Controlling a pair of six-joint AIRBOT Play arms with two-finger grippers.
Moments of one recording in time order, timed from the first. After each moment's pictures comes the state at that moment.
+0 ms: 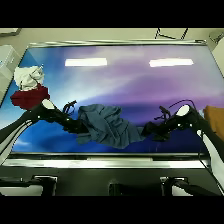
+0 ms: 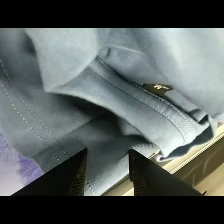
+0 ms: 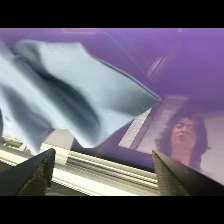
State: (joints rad) left arm -0.12 -1.56 1.00 0.87 -1.27 -1.28; right arm -0.04 -1.35 0.82 -1.01 1.29 1.50
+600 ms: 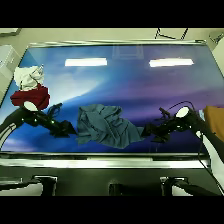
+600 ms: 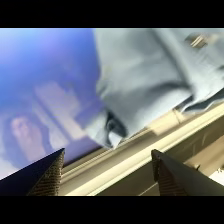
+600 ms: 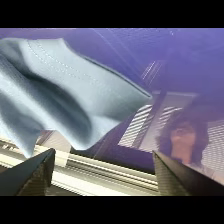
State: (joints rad) left arm 0.08 -1.47 0.89 0.91 -1.41 -1.24; right arm -0.04 -1.35 0.80 -1.01 1.27 1.51
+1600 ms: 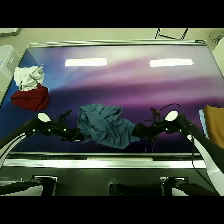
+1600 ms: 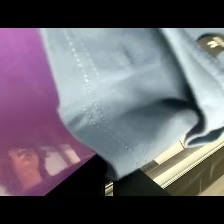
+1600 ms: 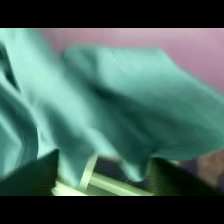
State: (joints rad) left arm -0.09 -1.42 0.72 0.79 -1.14 -1.23; right arm 0.11 -1.35 0.74 -0.87 1.05 1.53
